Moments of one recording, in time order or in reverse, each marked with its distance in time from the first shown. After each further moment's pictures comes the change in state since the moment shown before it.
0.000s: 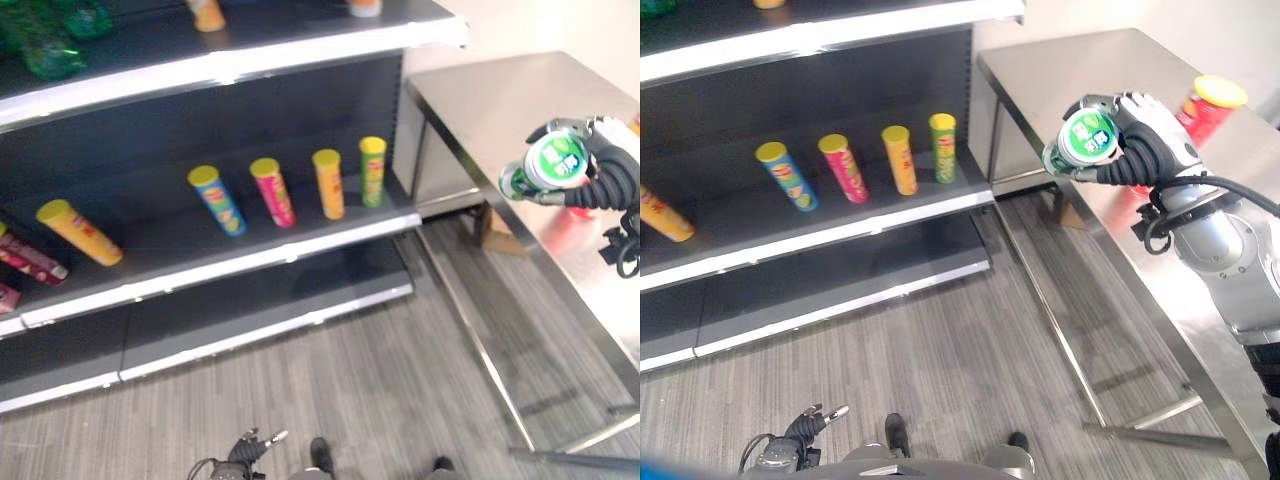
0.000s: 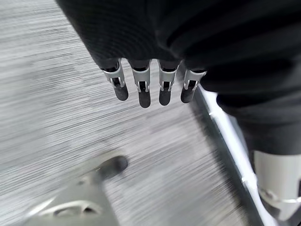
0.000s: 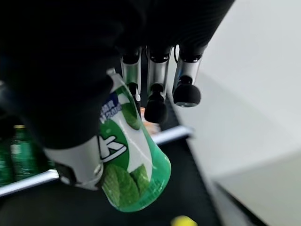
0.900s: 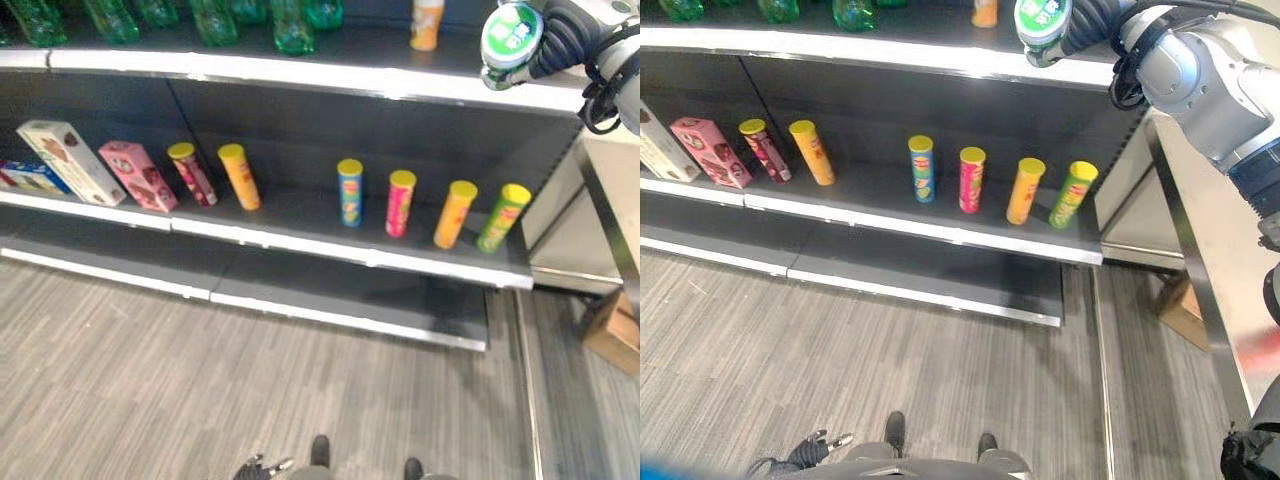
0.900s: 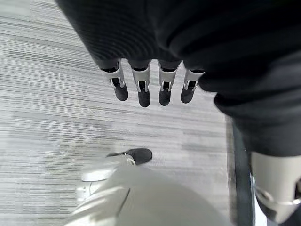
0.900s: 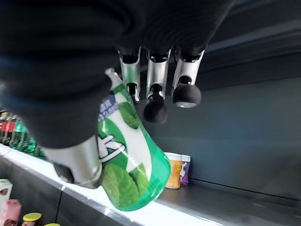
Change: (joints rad) left arm 0.075 -0.005 -0.104 0.012 -0.081 -0.013 0.002; right arm -1.104 0.007 0.994 0.654 0.012 0.061 0.001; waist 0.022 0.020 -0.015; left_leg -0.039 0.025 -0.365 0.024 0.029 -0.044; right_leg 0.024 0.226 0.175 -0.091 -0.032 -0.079
